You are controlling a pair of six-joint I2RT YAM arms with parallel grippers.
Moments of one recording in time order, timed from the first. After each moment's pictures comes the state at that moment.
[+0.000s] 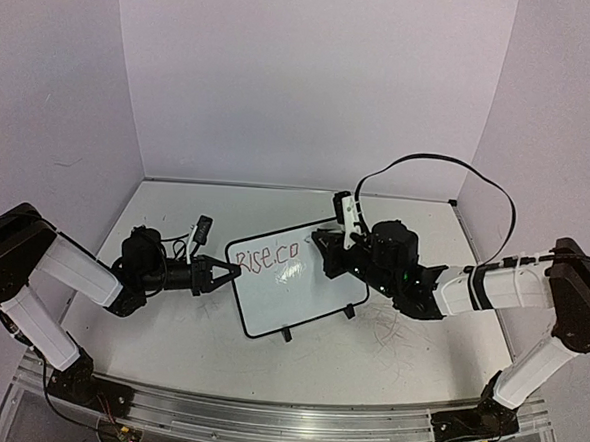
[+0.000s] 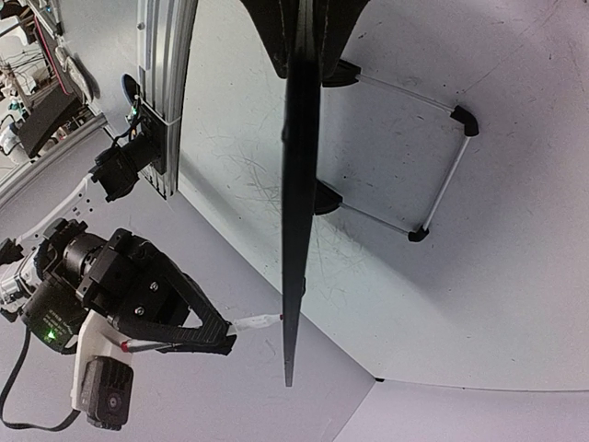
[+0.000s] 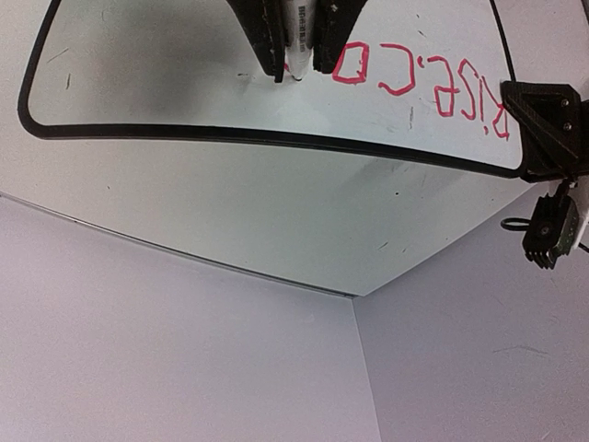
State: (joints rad) left arm -0.58 1.55 0.40 0.99 0.66 -0.53; right arm 0.89 1.60 0.83 0.59 0.18 0.16
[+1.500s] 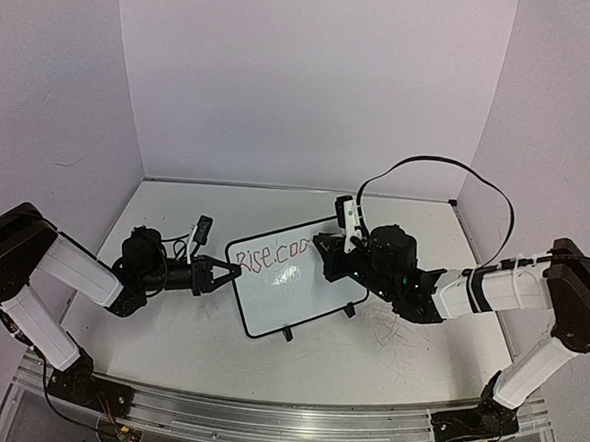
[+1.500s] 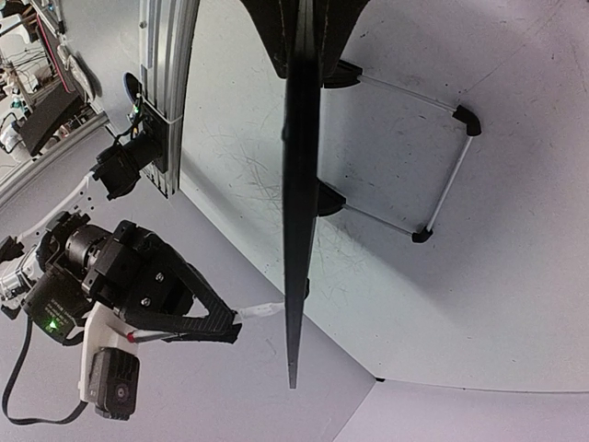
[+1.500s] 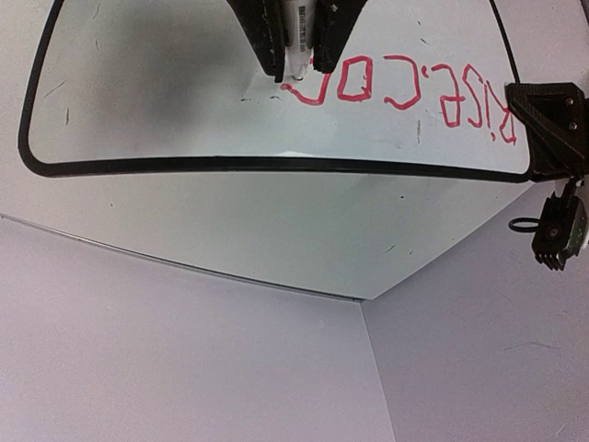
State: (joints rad) left arm -0.58 1.55 0.40 0.99 0.66 -0.54; right arm 0.90 1.60 0.81 0.60 0.21 0.20
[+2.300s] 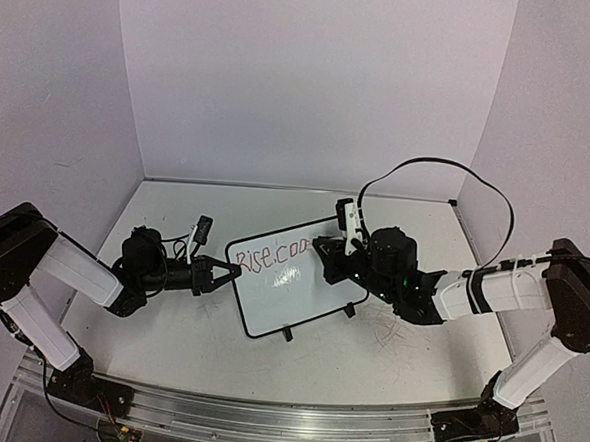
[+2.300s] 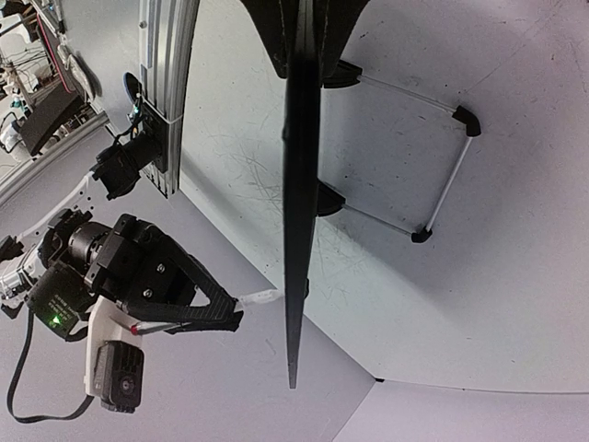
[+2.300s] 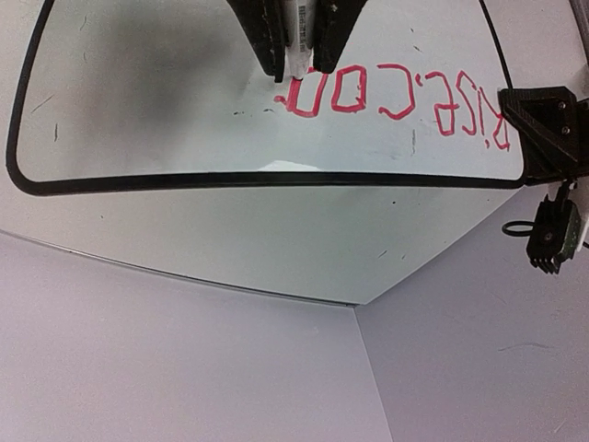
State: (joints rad) left arm -0.58 1.55 0.40 0.99 0.66 -0.54; right arm 0.90 1.60 0.80 0.60 0.19 0.24
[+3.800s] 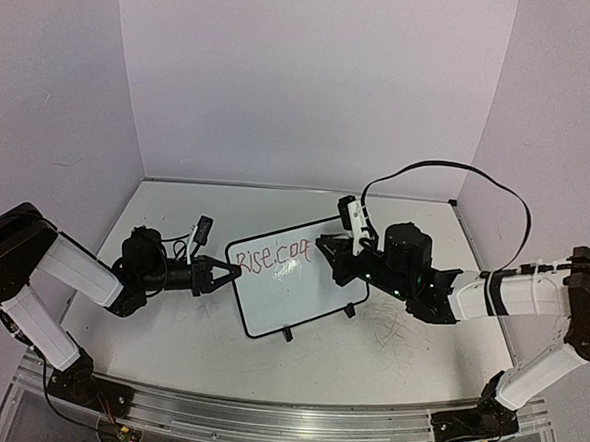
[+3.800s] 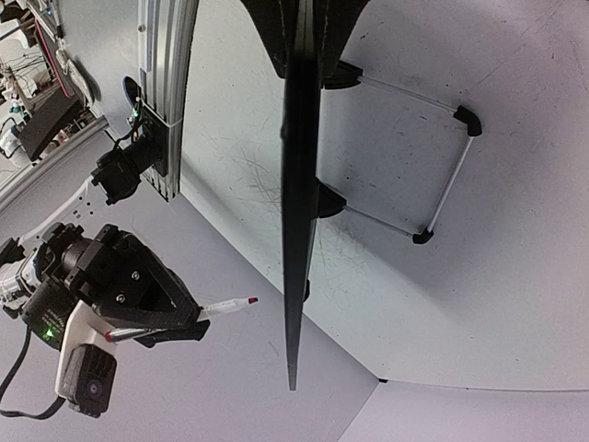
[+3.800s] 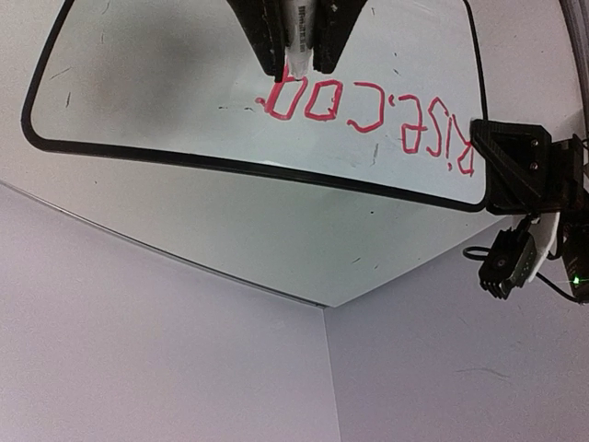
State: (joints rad) left arm -0.58 1.55 0.40 0.99 0.67 -0.53; right arm 0.89 1.50 0.77 0.55 0.08 0.10
